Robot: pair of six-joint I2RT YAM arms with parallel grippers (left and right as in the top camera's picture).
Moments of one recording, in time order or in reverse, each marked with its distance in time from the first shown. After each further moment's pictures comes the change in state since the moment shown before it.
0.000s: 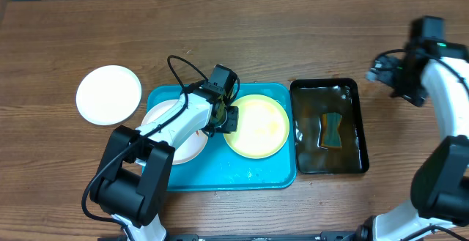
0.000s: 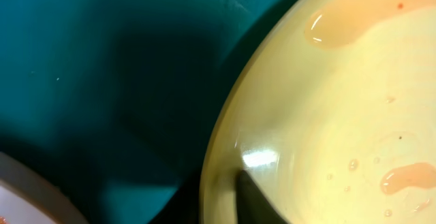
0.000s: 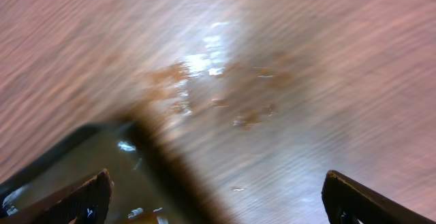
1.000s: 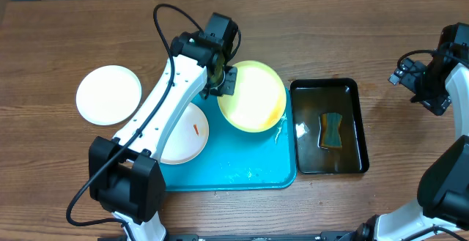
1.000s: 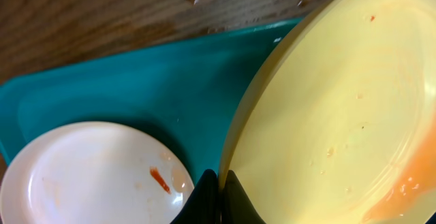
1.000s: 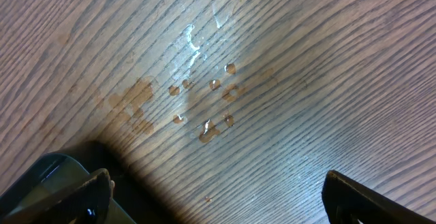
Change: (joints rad) left arm 0.025 0.014 0.557 -0.489 -0.117 0.096; right arm -0.116 0.000 0.000 0.000 -0.003 0.000
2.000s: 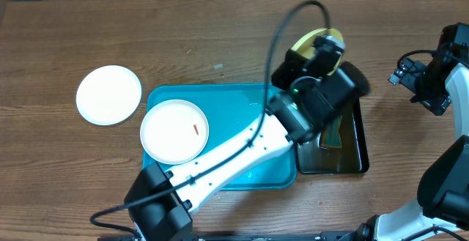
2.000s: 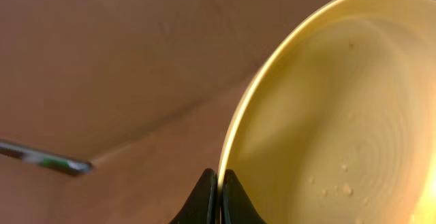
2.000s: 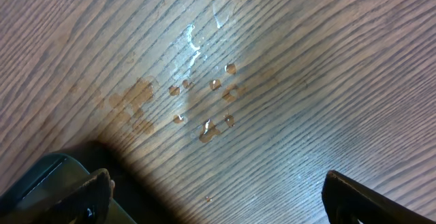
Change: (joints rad) left arm -0.582 0.004 0.039 0.590 -0.986 0.241; right arm 0.000 0.000 0.000 0.000 0.000 0.000
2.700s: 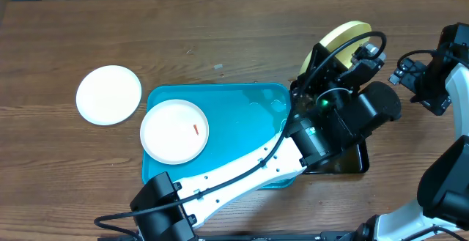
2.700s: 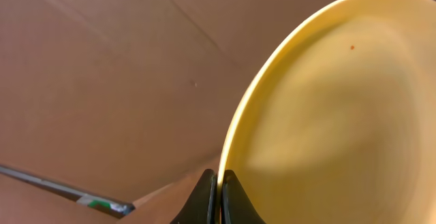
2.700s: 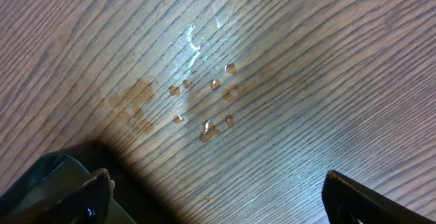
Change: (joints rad) left arm -0.111 0.000 0.002 0.262 -0.163 0.327; right arm 0.000 0.000 0.000 0.000 0.000 0.000
